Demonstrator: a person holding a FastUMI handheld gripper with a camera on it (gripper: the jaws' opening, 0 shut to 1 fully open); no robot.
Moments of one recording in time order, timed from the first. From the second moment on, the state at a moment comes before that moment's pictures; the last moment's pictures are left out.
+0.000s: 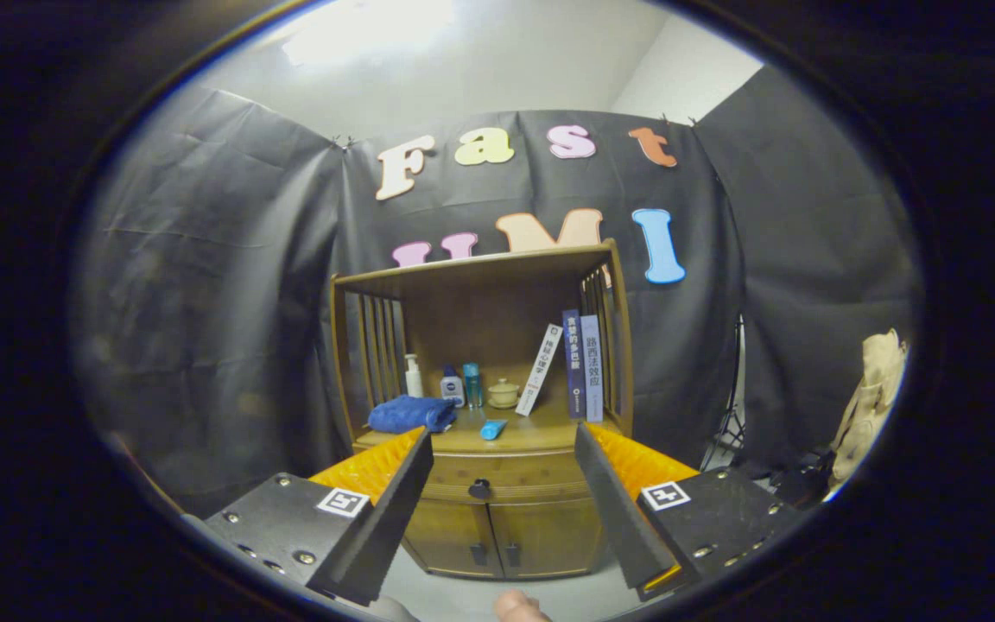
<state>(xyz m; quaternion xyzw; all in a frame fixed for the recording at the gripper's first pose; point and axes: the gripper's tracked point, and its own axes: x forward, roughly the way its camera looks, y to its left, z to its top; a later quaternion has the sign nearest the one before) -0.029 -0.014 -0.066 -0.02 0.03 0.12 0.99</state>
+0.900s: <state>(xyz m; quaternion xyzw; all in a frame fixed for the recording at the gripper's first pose) -0.035 0.011 -0.067 -0.04 0.01 0.13 0.99</state>
